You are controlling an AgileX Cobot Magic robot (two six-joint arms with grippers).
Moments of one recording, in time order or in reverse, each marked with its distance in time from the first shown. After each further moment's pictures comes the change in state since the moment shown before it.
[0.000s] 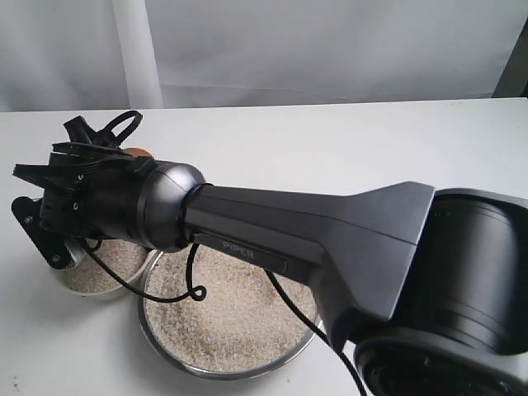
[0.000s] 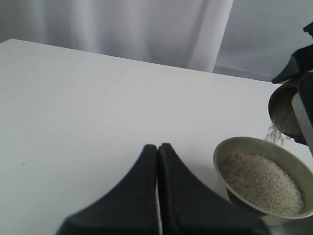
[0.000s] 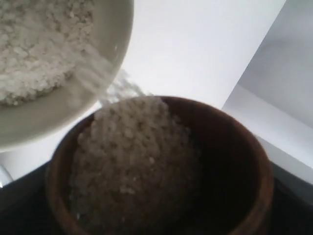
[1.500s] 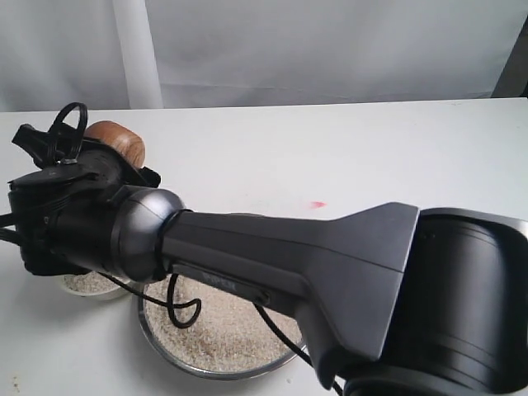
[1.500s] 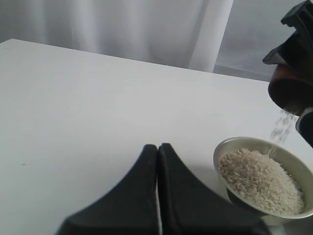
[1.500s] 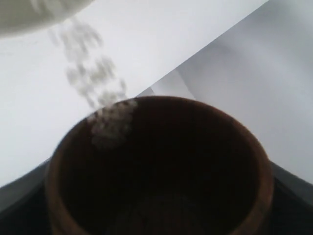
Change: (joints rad) left arm 0.000 0.000 0.000 0.000 0.000 0.000; right arm 0.060 0.011 0.000 -0.332 0.026 -0.236
